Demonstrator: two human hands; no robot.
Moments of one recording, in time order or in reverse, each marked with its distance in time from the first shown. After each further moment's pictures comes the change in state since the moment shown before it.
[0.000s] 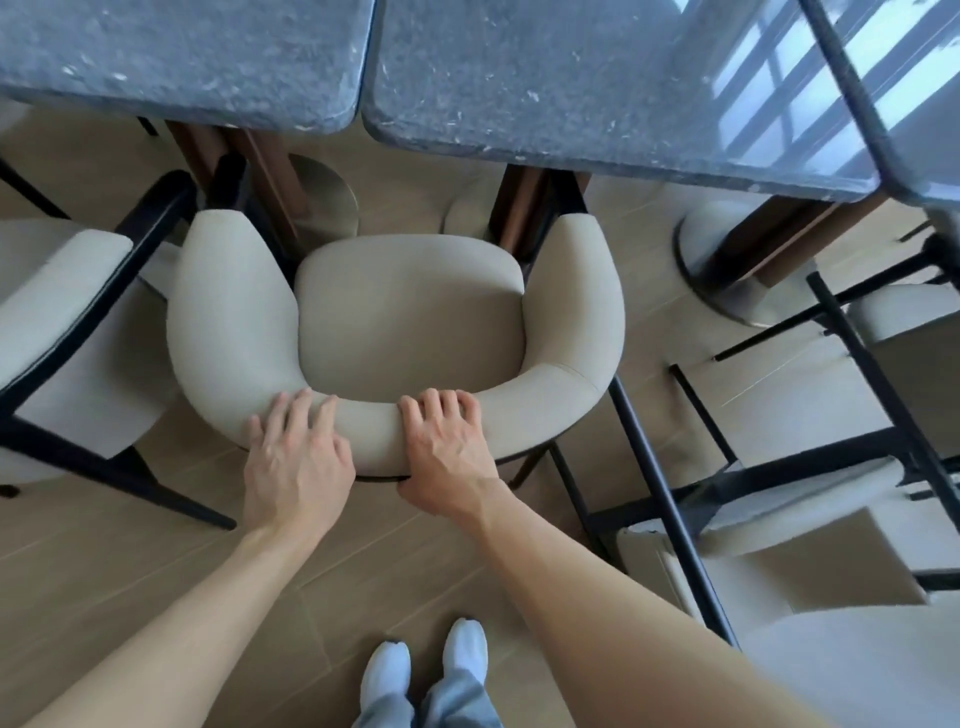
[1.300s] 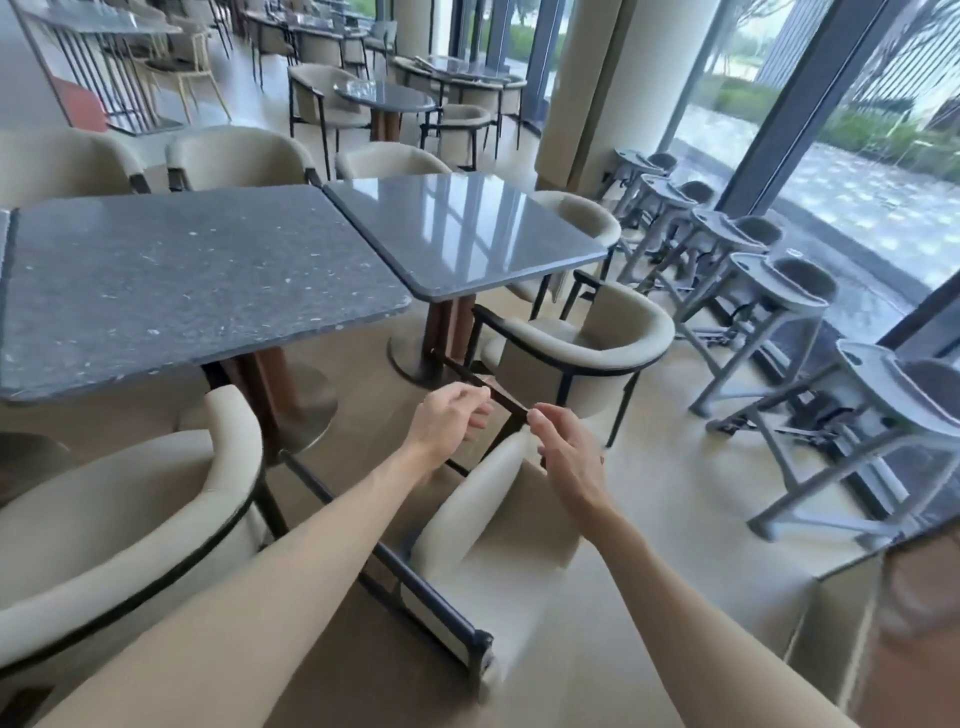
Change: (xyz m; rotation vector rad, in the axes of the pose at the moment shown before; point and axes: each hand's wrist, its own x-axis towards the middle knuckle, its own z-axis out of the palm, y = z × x) left_hand -0.216 0.490 -0.223 -1.189 -0.676 0.502; right_hand -0.502 0.238 -0.248 1.060 0.914 0.911
